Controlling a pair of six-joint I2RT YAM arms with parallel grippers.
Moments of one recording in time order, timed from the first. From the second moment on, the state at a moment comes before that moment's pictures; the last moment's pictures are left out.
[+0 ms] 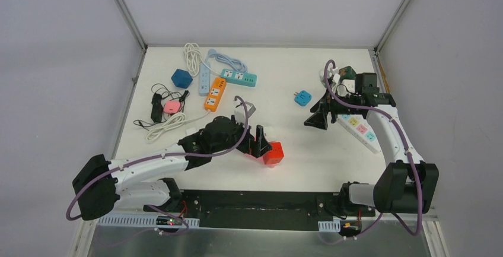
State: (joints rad) left arm -0.96 1.09 0.57 0.25 0.15 -0.46; right arm 0.01 1.29 1.05 -0.84 -1.08 -0.64
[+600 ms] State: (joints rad) left arm -1.37 1.54 1.24 -0.49 -0.72 -0.88; right arm 0.01 1.29 1.05 -0.84 -1.08 -0.65
